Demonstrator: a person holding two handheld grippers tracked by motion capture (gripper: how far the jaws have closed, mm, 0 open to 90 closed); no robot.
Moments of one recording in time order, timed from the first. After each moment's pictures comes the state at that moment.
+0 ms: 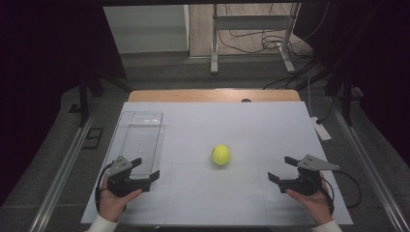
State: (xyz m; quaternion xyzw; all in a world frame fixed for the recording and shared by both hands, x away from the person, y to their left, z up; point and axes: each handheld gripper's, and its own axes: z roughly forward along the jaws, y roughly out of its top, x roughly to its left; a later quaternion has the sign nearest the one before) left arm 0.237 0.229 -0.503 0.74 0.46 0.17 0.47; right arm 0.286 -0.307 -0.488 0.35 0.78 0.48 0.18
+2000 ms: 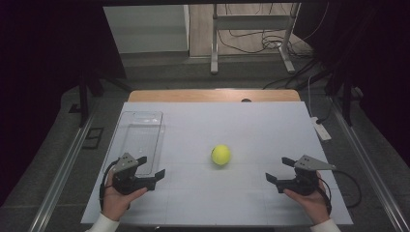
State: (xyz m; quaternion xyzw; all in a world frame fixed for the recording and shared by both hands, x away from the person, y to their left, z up) left arm 0.241 0.213 -0.488 0.75 0.45 0.16 0.46; right arm 0.287 -0.302 -0.492 0.35 0.79 0.48 0.17
